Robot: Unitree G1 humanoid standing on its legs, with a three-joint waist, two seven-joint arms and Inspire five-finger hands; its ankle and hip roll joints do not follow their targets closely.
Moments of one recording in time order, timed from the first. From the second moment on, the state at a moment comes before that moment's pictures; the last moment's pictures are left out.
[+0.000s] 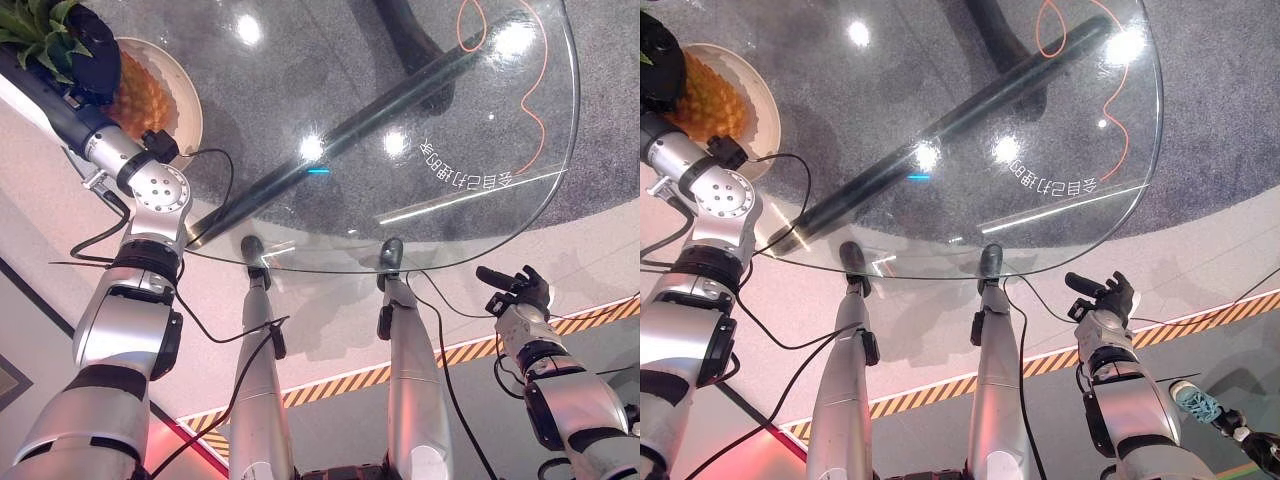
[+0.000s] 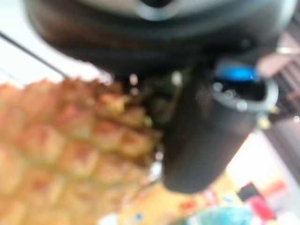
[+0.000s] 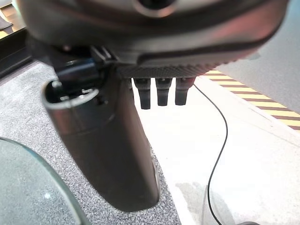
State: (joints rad) left arm -1.14 0.57 -0.22 1.09 -0.21 -0.68 1.03; right arm -0.72 -0.48 0.14 1.28 0.79 -0.10 -0.38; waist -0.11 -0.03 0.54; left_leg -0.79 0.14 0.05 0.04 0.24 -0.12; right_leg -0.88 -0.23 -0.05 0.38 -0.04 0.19
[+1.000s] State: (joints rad) left arm -1.14 0.57 -0.22 1.09 -0.22 -0.68 0.99; right arm -0.73 -0.48 0.14 1.28 0.79 -0.10 -0.38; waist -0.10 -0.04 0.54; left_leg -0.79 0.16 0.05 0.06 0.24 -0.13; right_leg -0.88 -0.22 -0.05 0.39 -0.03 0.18
